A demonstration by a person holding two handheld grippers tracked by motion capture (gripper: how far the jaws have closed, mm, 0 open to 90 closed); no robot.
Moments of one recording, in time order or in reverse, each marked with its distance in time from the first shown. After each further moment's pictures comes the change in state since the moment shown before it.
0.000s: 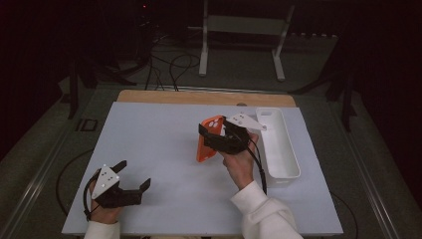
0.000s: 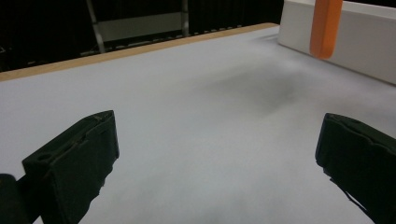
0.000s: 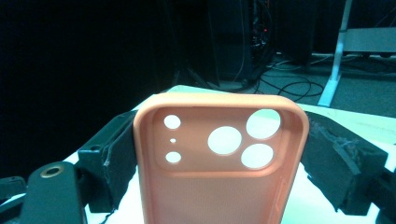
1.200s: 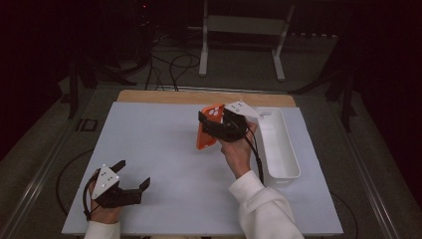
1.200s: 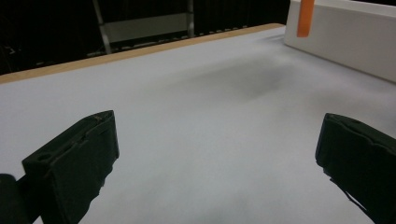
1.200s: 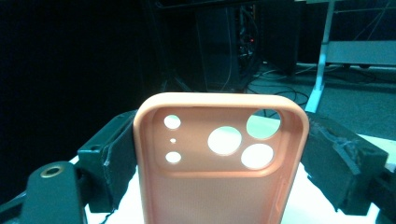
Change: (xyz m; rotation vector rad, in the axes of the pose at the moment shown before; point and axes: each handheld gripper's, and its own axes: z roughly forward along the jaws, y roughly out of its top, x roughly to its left) left arm 0.000 0.000 -0.001 -0.003 0.024 0.003; right arm -0.008 0.020 0.020 -0.030 -0.053 -0.012
